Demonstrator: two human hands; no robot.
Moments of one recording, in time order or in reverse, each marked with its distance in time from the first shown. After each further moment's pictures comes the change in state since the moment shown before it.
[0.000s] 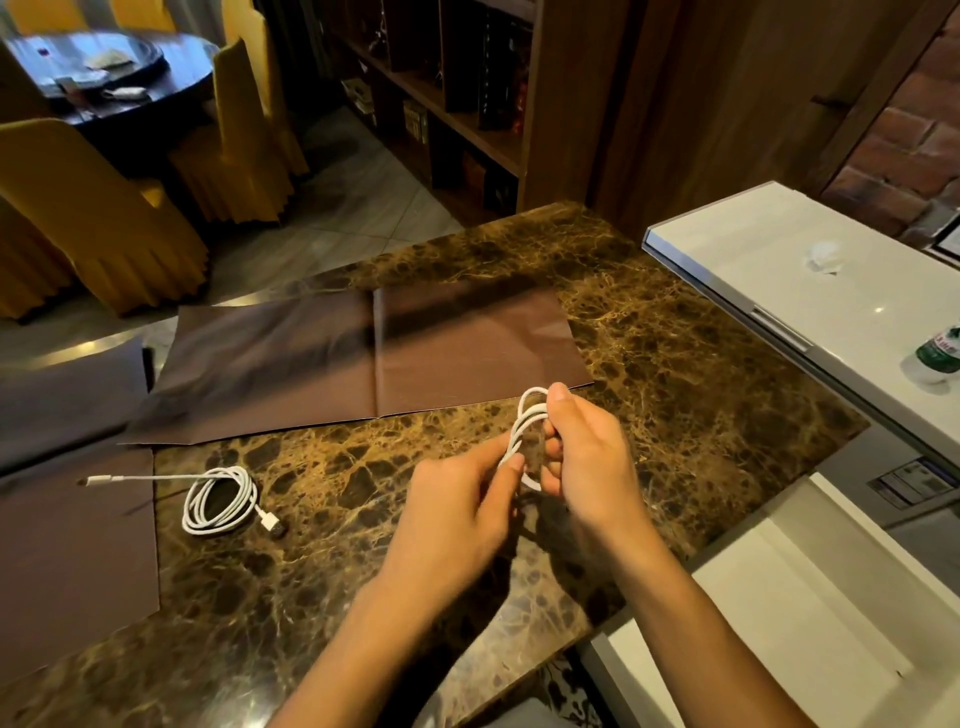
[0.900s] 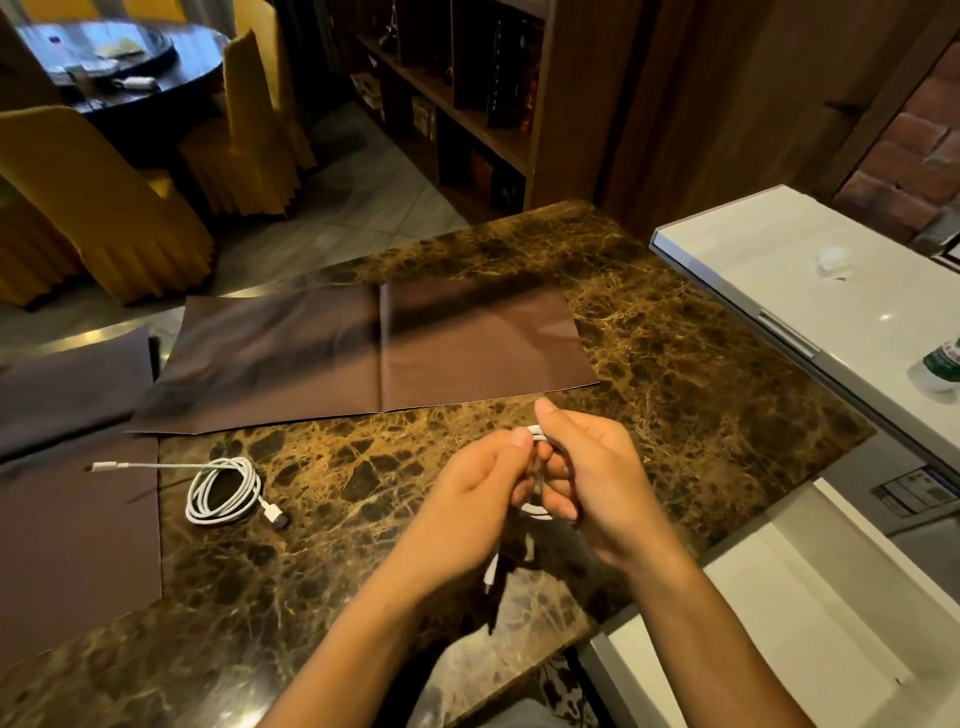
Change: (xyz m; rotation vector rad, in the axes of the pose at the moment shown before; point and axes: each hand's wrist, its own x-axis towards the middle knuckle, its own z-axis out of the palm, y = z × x) left_hand 0.005 0.020 -0.002 -0.660 -0.141 -0.230; right_hand -0.011 -0.011 -0.005 0.308 -0.215 0.143
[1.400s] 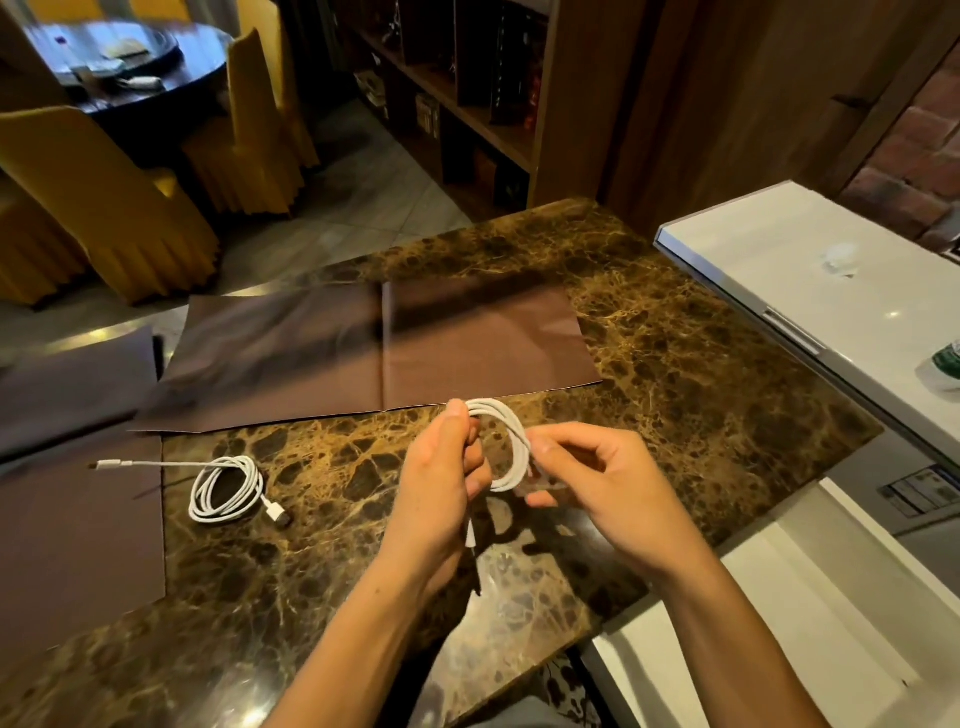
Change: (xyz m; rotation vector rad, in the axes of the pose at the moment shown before) left_hand 0.013 -0.017 -0.010 -0.439 0.282 -0.113; right_hand -0.011 0.000 -0.017 -0.253 -0.076 -0.071
